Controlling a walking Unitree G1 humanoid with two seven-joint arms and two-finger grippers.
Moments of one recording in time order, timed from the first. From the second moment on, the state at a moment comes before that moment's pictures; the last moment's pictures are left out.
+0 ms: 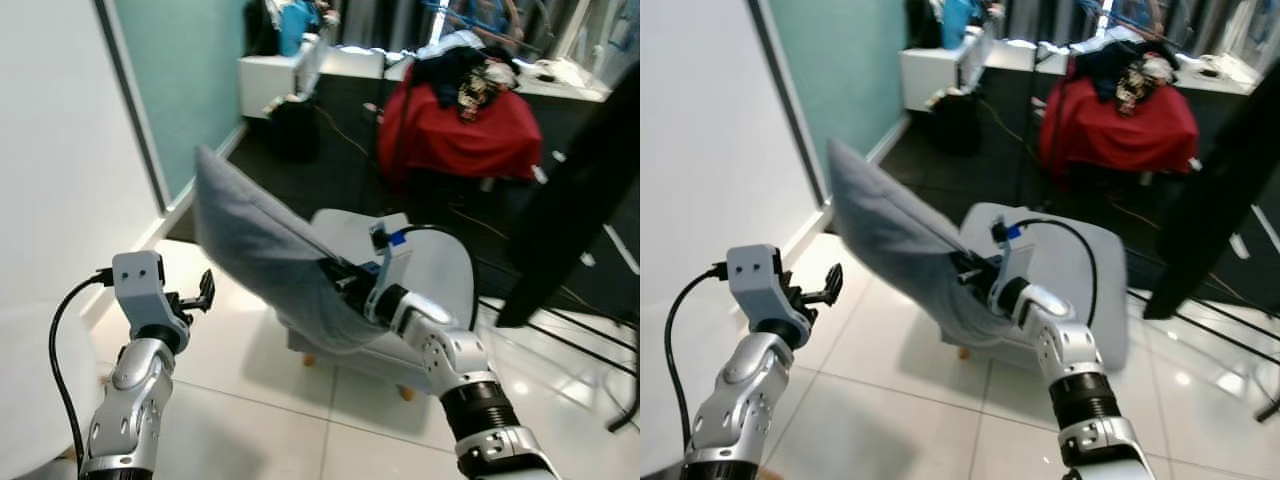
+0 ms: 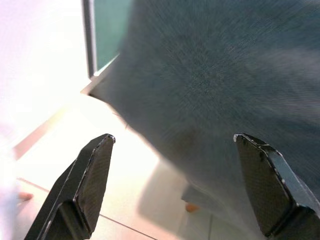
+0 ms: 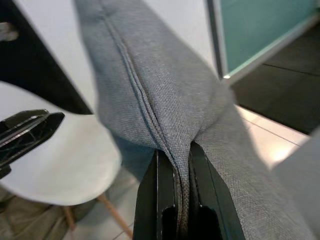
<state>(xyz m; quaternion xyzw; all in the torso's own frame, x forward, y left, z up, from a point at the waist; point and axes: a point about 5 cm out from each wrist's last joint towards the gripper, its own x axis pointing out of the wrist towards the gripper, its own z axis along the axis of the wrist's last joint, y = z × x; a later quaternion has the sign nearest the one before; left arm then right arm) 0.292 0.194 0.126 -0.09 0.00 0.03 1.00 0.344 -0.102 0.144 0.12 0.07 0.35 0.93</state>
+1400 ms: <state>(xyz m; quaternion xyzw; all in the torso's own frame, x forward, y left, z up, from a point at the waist) 0.291 0.198 0.124 -0.10 0.01 0.03 0.99 0.339 -0.088 0.145 0.09 0.06 0.39 0.91</state>
